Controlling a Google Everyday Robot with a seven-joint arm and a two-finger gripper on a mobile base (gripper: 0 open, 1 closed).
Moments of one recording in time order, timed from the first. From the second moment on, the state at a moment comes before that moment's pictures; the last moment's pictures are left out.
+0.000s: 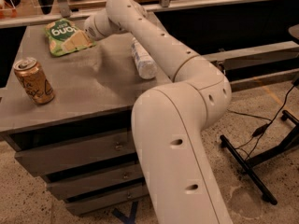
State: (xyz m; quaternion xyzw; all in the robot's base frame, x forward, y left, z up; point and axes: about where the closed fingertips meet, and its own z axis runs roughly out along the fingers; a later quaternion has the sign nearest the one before) arm 0.856 0.242 0.861 -0.46 0.72 0.25 0.46
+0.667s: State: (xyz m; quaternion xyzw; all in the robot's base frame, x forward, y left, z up) arm 0.862 0.250 0.841 -0.46 0.74 0.23 0.43
